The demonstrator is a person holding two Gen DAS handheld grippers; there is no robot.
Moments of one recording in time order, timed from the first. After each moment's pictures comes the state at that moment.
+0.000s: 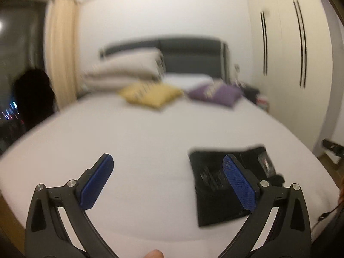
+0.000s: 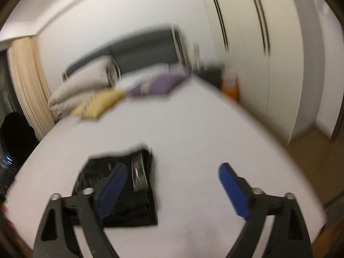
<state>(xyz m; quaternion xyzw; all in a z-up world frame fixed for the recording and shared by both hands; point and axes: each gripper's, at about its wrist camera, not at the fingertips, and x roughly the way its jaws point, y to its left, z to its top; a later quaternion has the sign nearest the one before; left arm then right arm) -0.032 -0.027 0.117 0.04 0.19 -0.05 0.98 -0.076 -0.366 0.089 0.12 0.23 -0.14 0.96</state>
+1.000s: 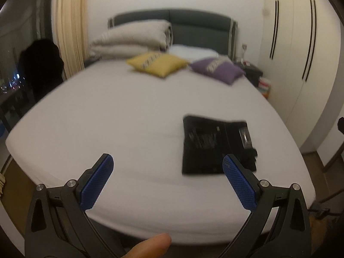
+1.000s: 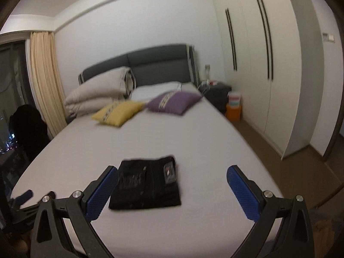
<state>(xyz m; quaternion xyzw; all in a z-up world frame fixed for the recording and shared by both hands) -0.123 -0.035 0.154 0.00 0.35 -0.04 0.94 -0.150 -0.298 0.192 0.10 0.25 -0.11 0.96</state>
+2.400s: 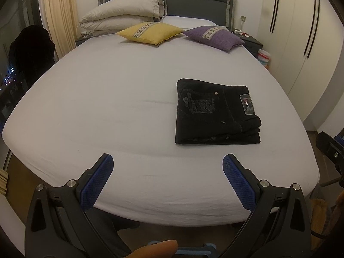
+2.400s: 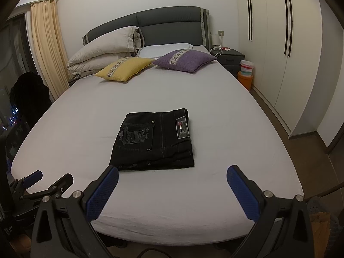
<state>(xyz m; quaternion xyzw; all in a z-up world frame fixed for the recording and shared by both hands) -0.084 -0.064 0.085 0.02 0.43 -0.05 0.90 -0.139 -0.263 0.131 0.09 0.37 -0.07 0.92</state>
